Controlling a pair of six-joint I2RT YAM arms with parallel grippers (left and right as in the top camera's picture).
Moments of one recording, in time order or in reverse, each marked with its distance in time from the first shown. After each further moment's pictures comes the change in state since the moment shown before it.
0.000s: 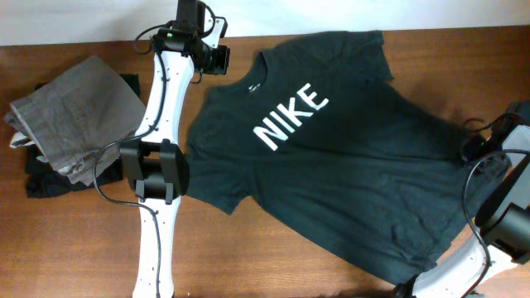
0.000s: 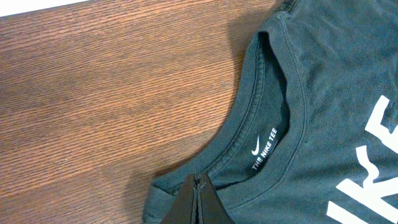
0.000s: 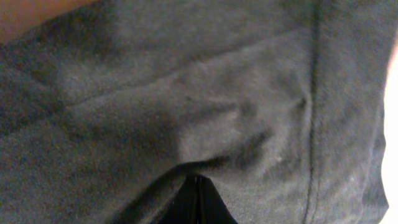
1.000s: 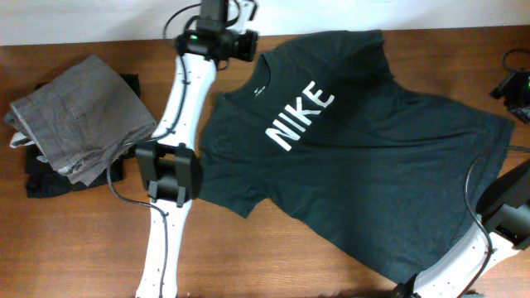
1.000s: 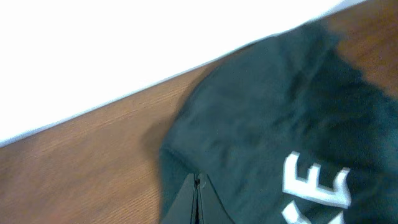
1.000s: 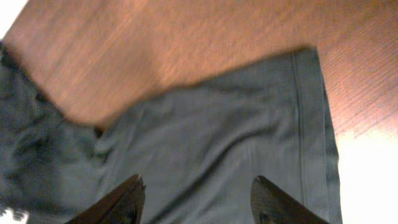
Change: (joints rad) left arm -0.115 0.000 0.012 0.308 0.108 -0.003; right arm -0.001 0.106 0.729 -0.447 -0.237 -0.118
